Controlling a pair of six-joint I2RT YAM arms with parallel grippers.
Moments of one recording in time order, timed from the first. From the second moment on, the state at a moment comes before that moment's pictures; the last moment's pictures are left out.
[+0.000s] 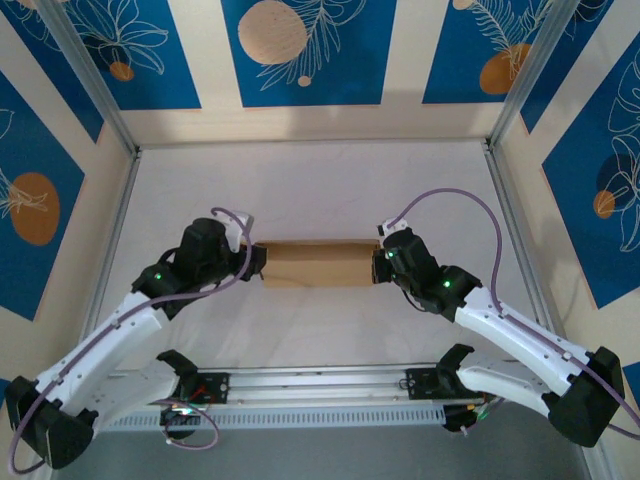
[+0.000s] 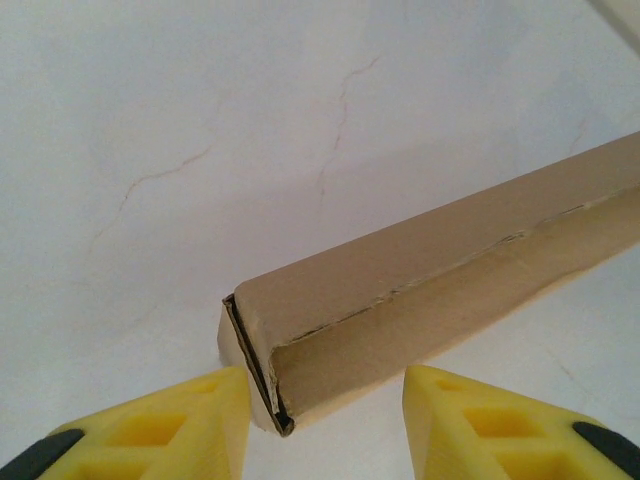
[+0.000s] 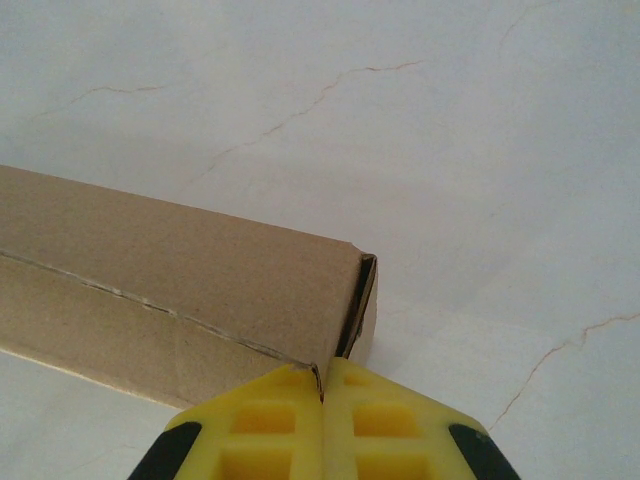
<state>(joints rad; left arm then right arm) -0.59 0.90 0.83 -0.55 0.04 -0.26 0.73 0.95 0.73 -0.52 0.29 0.38</state>
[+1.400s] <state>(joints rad) -0.59 0.99 0.72 -0.40 -0.05 -0.44 0.73 0.89 0.72 -0.59 0.19 0.43</state>
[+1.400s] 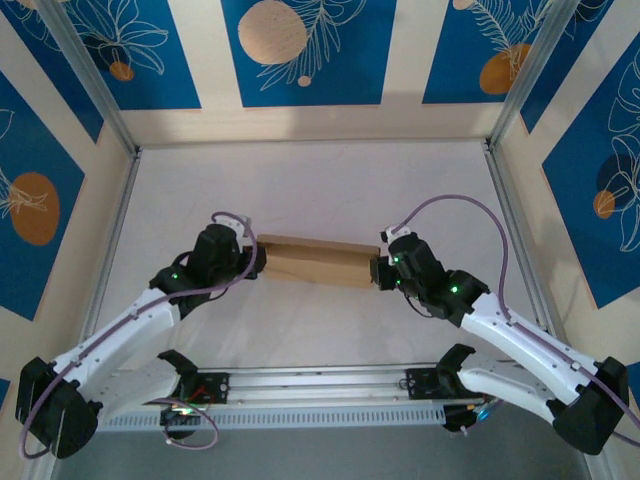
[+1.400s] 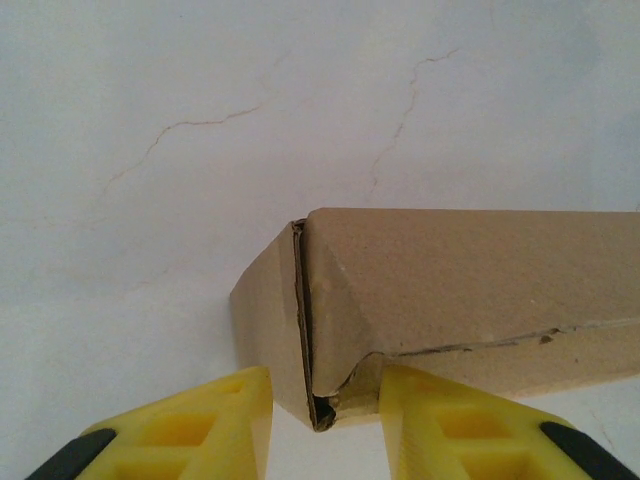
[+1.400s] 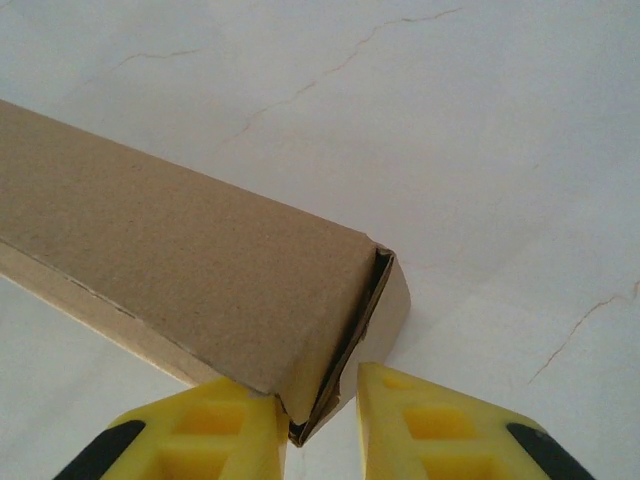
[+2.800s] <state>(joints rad) -0.59 1.25 0.93 -0.44 -0.08 -0.44 0.40 0.94 0.85 -0.77 -0.47 0.30</state>
